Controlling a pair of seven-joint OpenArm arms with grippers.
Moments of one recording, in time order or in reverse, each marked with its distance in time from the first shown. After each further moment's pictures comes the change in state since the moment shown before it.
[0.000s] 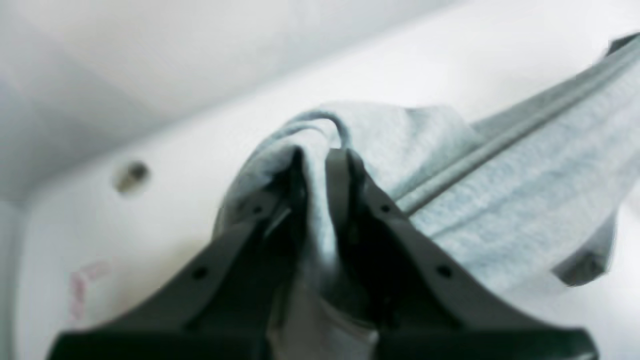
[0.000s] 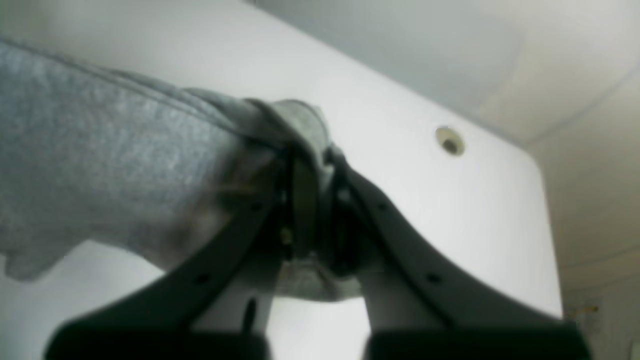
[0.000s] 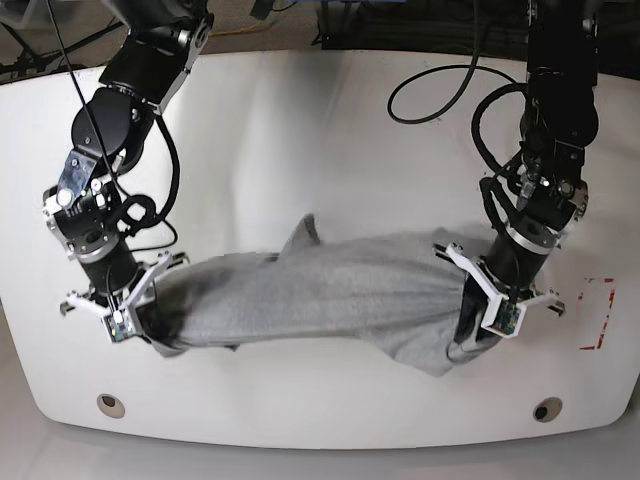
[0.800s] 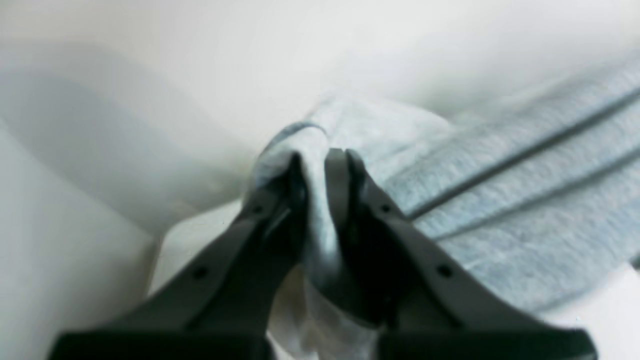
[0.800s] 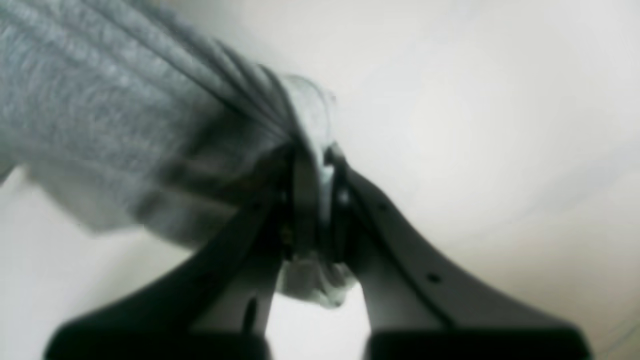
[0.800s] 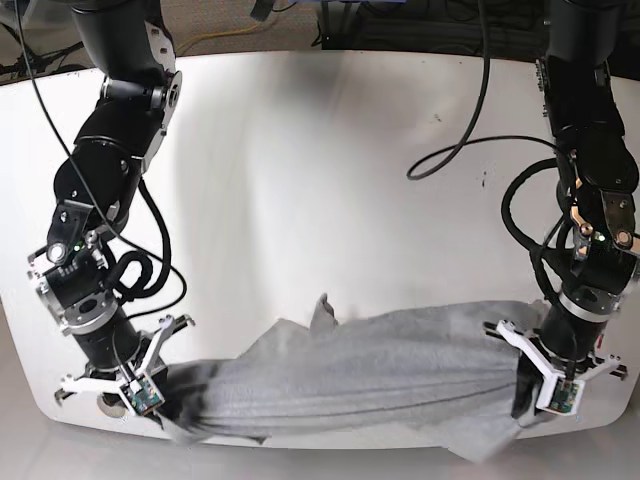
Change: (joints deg) left arm -14.3 -0.7 -6.6 1.3 -0.2 -3.8 14.8; right arm 11.1 5.6 -11.9 3.8 -3.1 0.3 -3.5
